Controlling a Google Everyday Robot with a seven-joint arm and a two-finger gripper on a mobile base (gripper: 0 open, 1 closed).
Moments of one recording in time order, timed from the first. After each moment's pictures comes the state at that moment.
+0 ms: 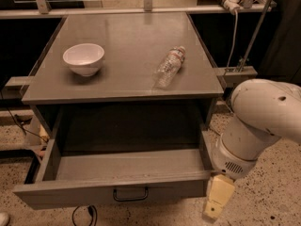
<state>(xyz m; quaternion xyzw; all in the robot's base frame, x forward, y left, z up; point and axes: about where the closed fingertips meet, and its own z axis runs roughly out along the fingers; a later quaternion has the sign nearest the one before) 0.352 -0.158 0.719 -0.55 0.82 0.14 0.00</state>
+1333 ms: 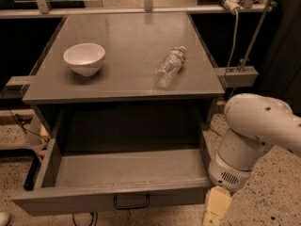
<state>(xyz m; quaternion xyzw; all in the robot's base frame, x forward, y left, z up) 0.330 -0.155 0.682 -0.53 0.83 0.19 -0.06</state>
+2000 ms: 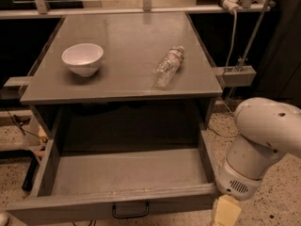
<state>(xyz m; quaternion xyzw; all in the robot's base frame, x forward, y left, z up) 0.303 -0.162 0.693 -0.52 0.83 0.20 -0.07</state>
